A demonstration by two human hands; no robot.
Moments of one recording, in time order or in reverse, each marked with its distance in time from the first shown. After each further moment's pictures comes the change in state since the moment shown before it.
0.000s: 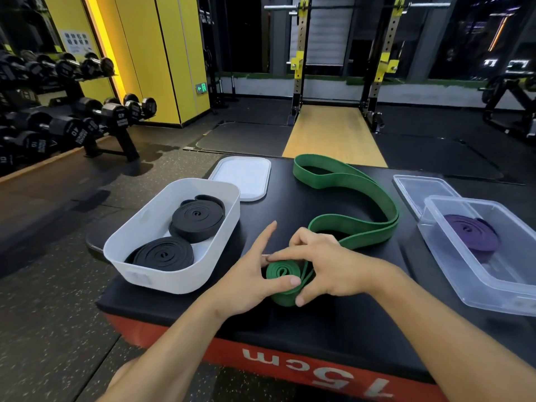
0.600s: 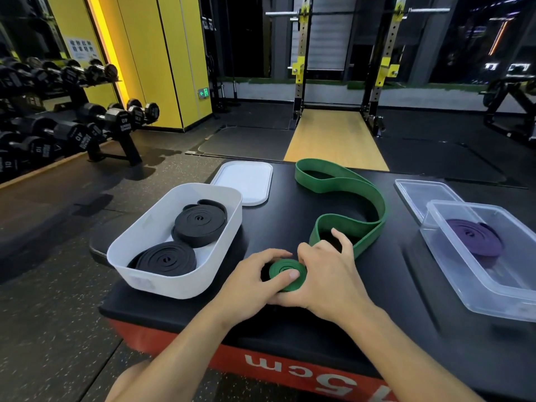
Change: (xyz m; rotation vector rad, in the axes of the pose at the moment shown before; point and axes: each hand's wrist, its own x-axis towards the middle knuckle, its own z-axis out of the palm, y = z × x) left_hand 0.000 -0.004 0.006 0.247 0.175 0.061; right_hand -0.005 -0.036 0.036 -0.259 0.486 0.292
